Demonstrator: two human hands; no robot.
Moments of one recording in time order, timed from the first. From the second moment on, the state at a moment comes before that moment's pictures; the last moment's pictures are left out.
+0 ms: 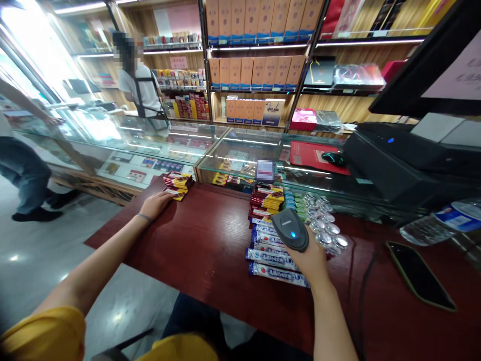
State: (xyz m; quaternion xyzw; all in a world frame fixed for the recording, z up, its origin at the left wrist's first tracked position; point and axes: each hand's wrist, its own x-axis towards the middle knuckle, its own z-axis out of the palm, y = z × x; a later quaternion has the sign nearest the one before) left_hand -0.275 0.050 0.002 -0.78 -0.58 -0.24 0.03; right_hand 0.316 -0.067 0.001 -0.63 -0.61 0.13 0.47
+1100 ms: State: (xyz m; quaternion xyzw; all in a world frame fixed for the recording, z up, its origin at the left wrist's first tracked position) left_hand 0.049 0.051 0.012 -0.91 -0.29 -0.28 -0.06; right_hand 0.312 -0.073 0.019 -0.61 -0.58 0.14 0.53
